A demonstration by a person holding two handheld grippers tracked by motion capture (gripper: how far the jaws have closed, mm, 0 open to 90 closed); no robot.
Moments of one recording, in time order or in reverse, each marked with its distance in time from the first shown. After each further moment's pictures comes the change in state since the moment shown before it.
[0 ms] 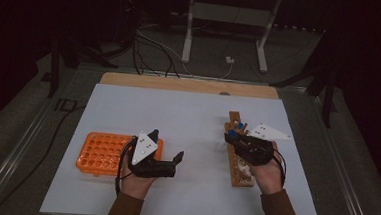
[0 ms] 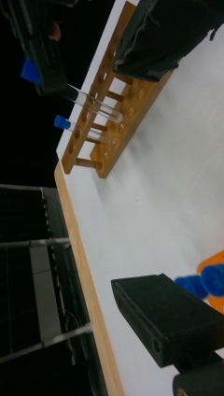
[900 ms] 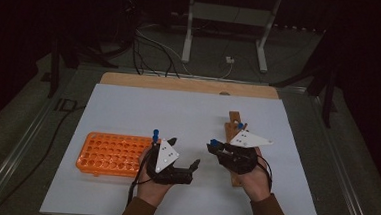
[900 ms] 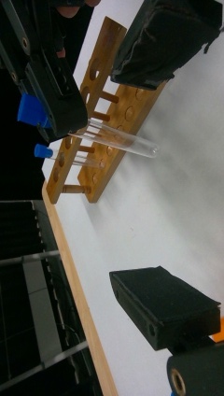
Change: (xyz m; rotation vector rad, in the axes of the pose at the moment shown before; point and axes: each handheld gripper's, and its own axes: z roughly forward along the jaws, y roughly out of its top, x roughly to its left) left arm -0.035 -0.009 0.027 0.044 -0.034 0.063; right arm 0.038 -0.001 0.014 0.043 0.121 -0.042
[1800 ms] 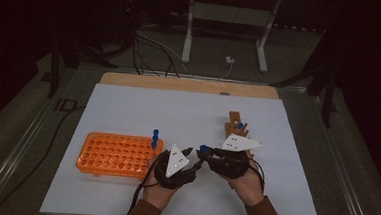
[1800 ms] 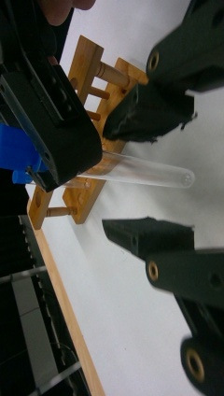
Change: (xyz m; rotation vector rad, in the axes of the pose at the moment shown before) left arm -0.015 -0.005 0.010 0.051 -0.053 0.050; right arm 0.021 0.004 0.008 0.010 0.100 -0.005
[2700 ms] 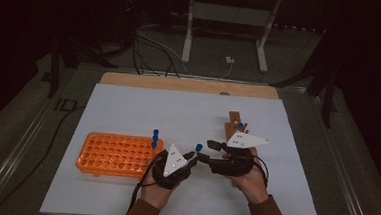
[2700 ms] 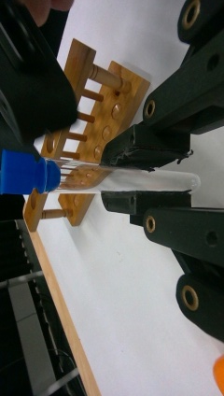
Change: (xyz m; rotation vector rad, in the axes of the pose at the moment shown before) left arm 0.008 -0.003 -0.004 0.013 -0.017 -0.007; right arm -0.011 0.003 -0.010 -0.021 0.026 0.025
